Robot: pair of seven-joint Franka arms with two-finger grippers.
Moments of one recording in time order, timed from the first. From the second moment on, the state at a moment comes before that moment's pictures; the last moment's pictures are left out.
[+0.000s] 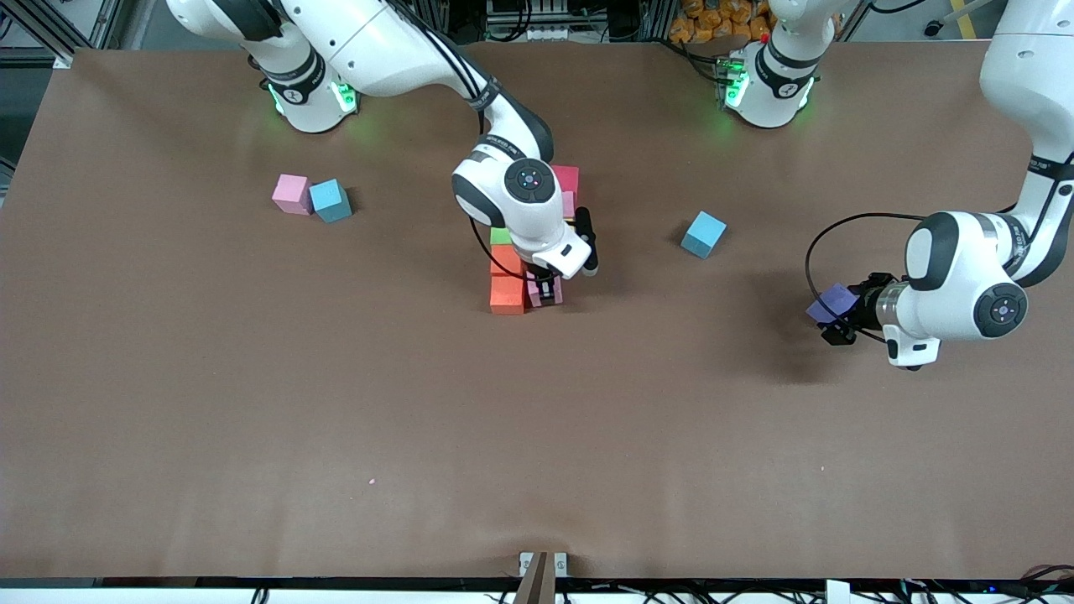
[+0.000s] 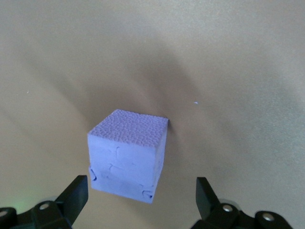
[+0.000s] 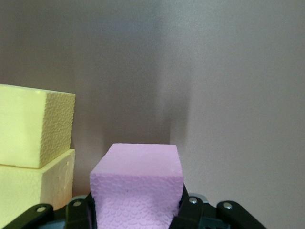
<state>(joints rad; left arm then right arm) 0.50 0.51 -0.45 -1.91 0.19 2.05 -0.94 0.72 0.72 0.15 -1.58 -0.14 2.36 -0.77</state>
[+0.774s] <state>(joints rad) 0.54 0.53 -0.45 -1.97 0.22 2.11 -0.94 0.71 0.74 0.14 -1.58 -0.14 2.36 -0.77</state>
